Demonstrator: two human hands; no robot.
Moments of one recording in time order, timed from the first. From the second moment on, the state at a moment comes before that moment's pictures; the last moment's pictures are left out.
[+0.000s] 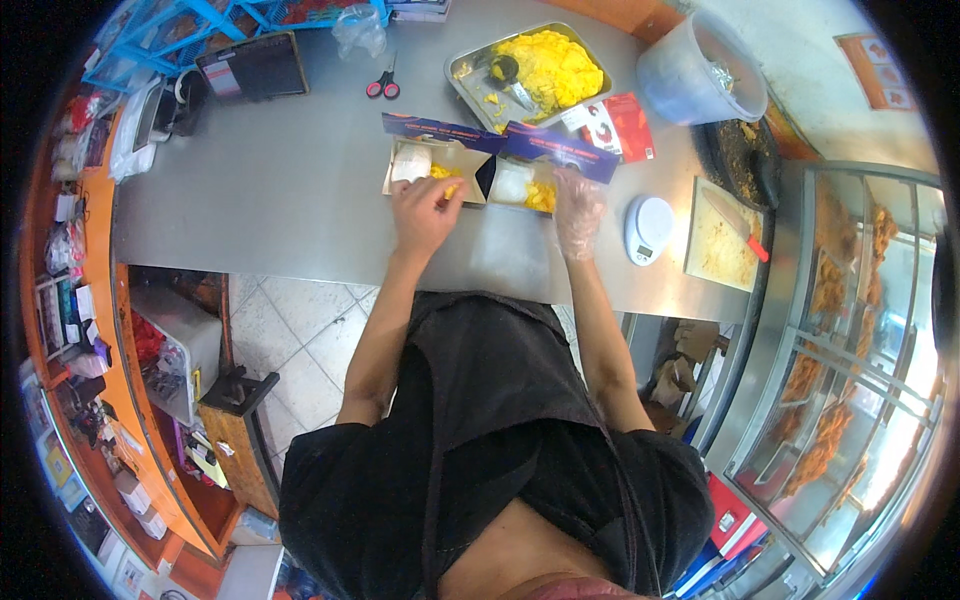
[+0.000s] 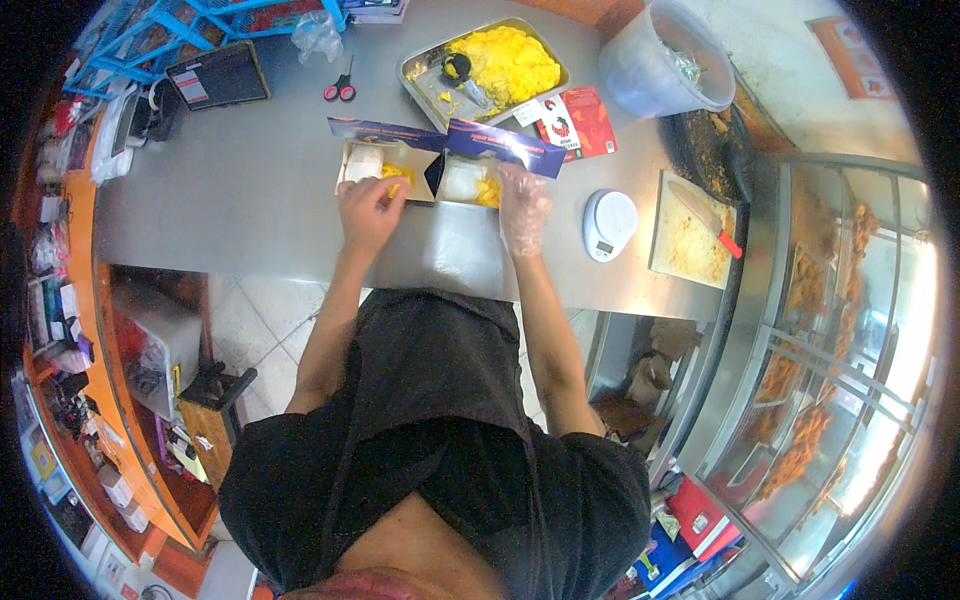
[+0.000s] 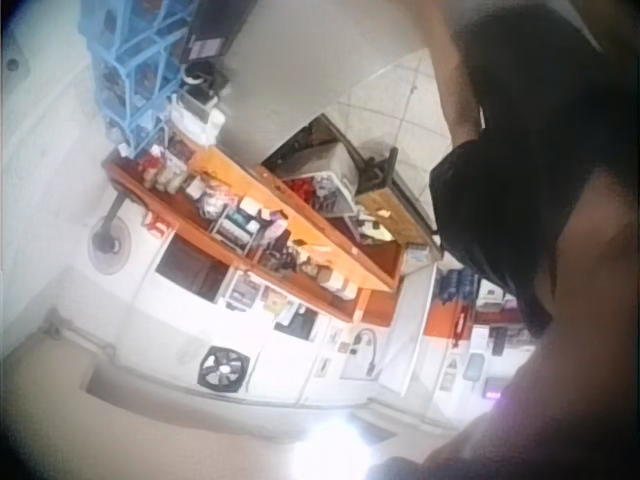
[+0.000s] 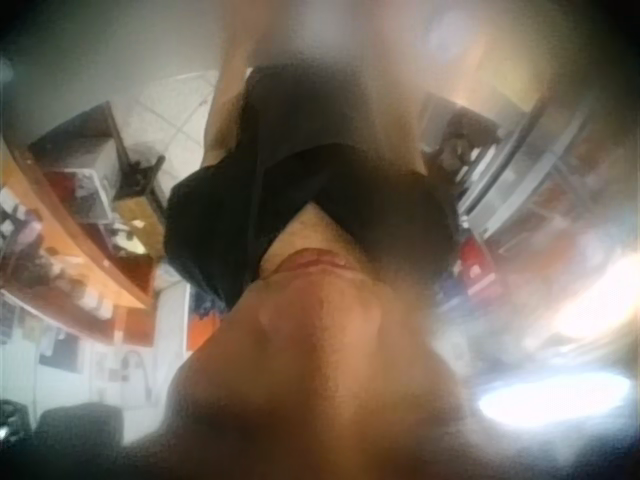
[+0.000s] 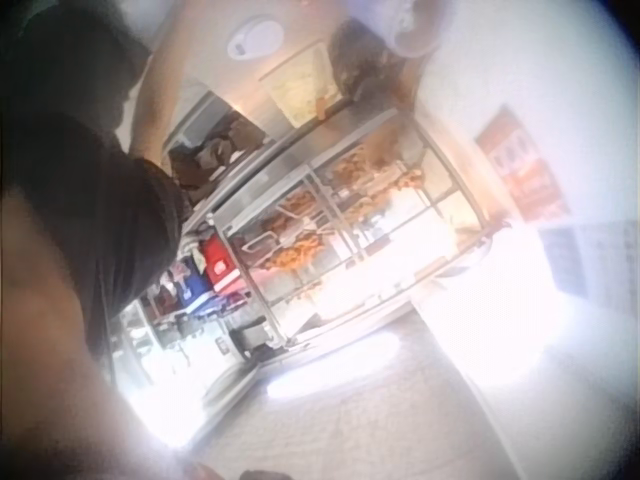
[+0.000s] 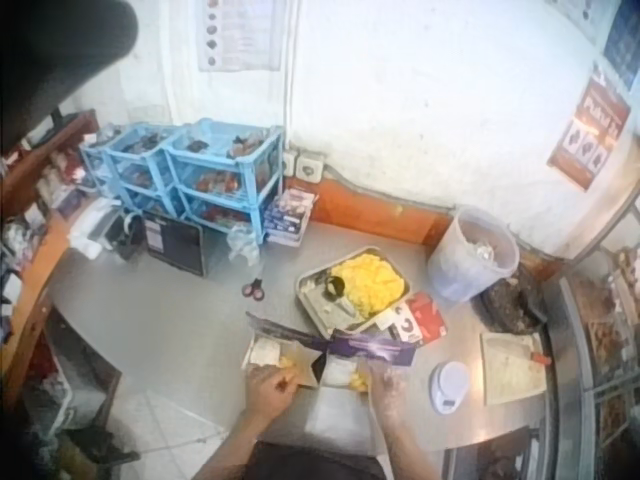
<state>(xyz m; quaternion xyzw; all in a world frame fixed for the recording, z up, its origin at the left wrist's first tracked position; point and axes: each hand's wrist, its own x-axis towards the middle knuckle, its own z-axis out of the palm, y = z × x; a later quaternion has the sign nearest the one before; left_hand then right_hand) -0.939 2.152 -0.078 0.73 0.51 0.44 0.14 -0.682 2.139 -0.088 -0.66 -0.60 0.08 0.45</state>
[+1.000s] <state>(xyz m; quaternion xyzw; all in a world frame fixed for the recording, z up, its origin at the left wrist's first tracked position) -1.099 2.085 -0.154 0.42 0.79 0.46 0.01 -0.601 2.438 0.148 -0.60 -0.61 0.11 0.51</state>
